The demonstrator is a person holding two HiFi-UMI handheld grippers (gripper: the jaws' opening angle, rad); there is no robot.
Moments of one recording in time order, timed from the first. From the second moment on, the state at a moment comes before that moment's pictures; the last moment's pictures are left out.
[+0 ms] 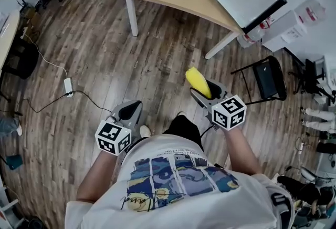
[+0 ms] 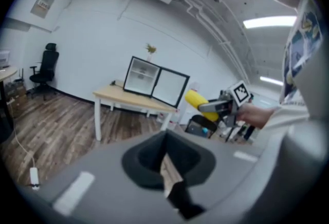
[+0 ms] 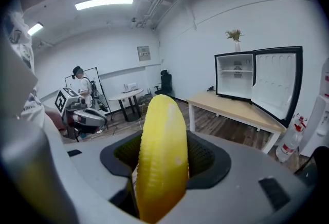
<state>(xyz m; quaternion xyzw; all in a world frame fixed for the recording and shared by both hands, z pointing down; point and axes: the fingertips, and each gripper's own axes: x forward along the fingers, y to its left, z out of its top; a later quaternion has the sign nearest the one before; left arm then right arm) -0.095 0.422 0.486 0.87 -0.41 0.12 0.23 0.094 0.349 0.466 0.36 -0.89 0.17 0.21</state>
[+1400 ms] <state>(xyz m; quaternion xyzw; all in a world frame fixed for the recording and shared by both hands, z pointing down) 0.032 0.120 0.450 0.89 -0.38 0.16 0.20 0.183 0.060 0.471 0.36 -0.90 0.18 0.18</state>
